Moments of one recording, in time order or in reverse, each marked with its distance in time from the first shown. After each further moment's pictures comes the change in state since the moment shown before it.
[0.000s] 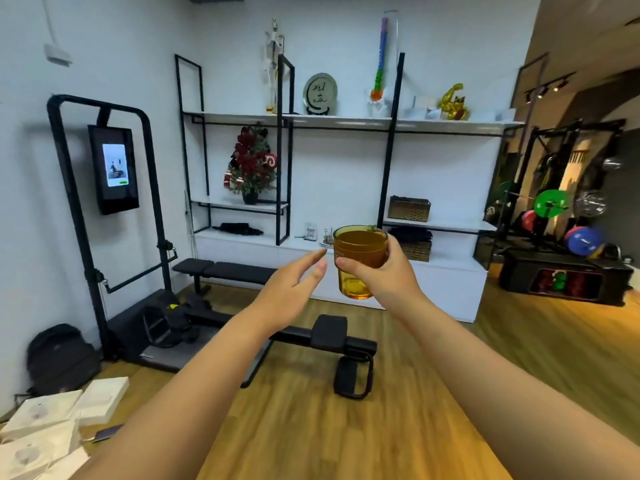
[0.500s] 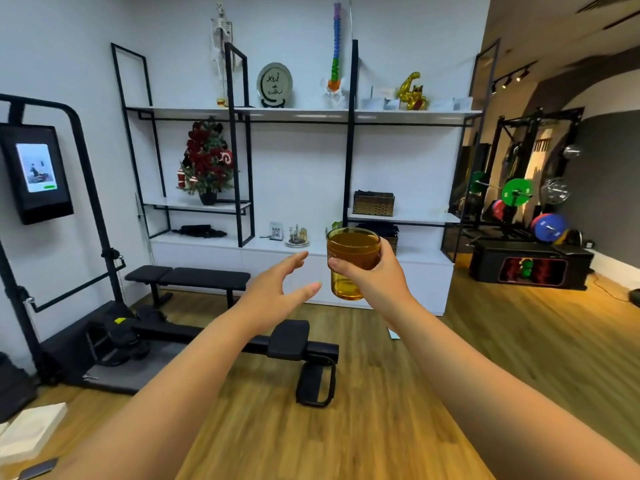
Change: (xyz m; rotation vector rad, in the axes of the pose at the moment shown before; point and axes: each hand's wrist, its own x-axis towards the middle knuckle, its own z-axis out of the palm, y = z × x) left_hand 0.140 0.030 0.184 0.144 -0.067 0.001; right_hand 0.091 0.109 -0.192 0.049 0.069 0.051
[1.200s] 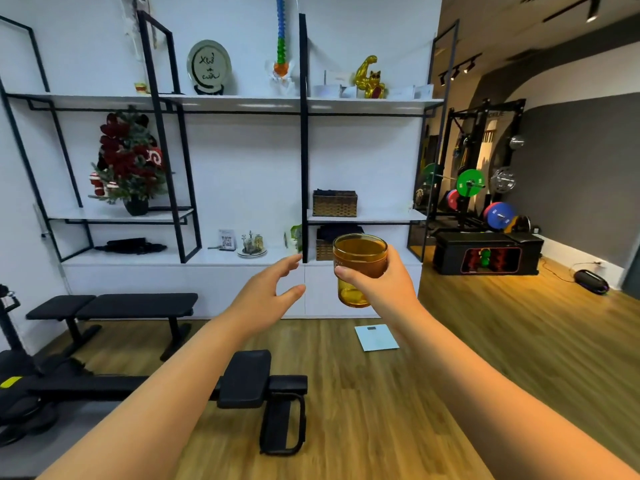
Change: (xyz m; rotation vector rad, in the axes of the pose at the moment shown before) left_hand 0.297 -0.087 0.094 0.000 -0.106 0.114; right_hand 0.243 0.134 -0.056 -0.046 0.170 0.080
